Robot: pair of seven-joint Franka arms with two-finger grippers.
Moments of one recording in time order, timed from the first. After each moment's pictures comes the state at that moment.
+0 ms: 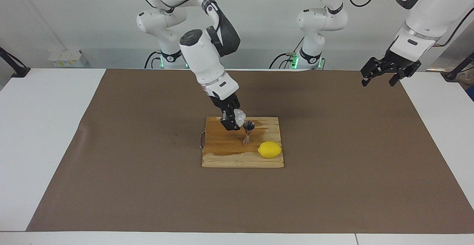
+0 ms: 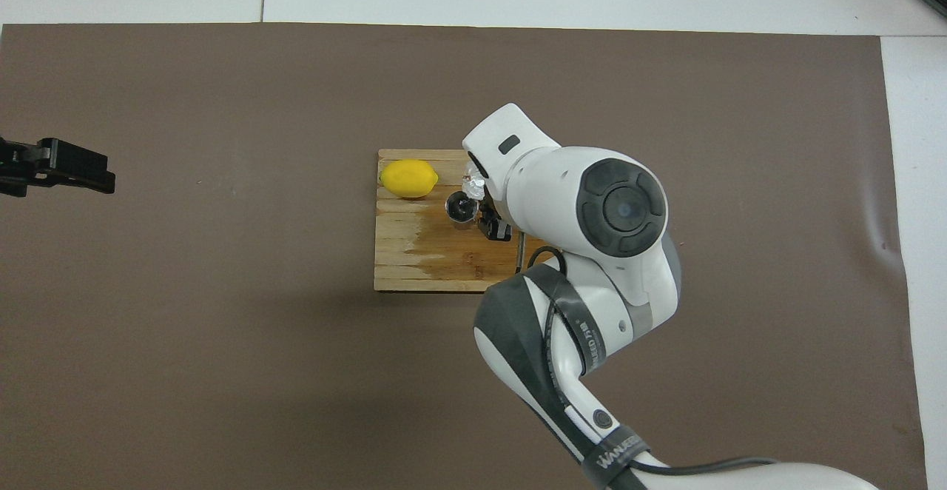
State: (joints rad) left arm -0.07 0.03 0.03 -1.51 -0.03 1.54 -0.01; right arm 0.52 0.25 -0.10 -1.78 0.46 2.40 -1.28
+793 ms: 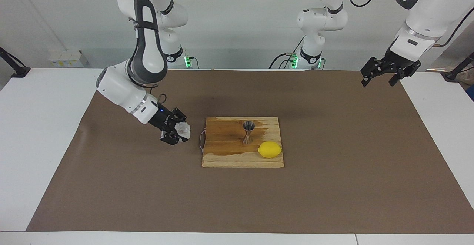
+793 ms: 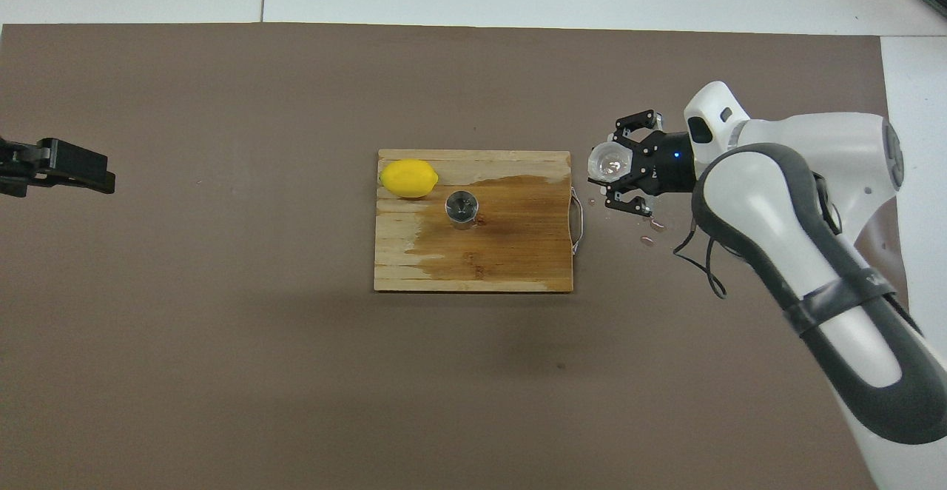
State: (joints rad) left arm -0.07 0.03 0.03 -1.51 -0.03 1.54 -0.01; right arm 0.13 0.22 -0.10 -2.02 0.93 2.20 -2.04
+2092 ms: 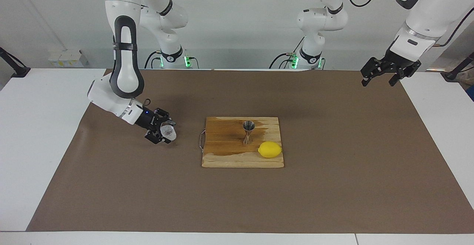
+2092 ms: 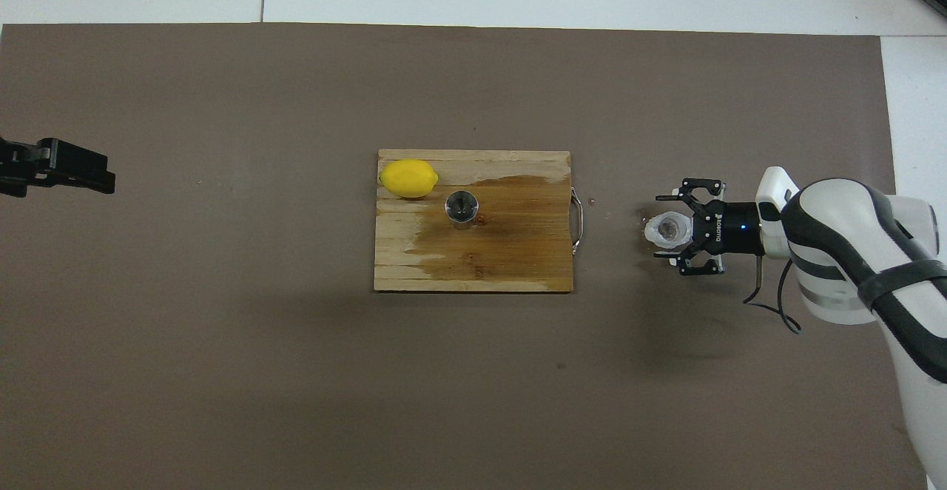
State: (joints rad) left arm -0.07 0.03 0.03 -1.51 -0.03 1.54 -0.01; right arm 0.01 0.25 -0.10 -2.17 1.05 2.18 -2.39
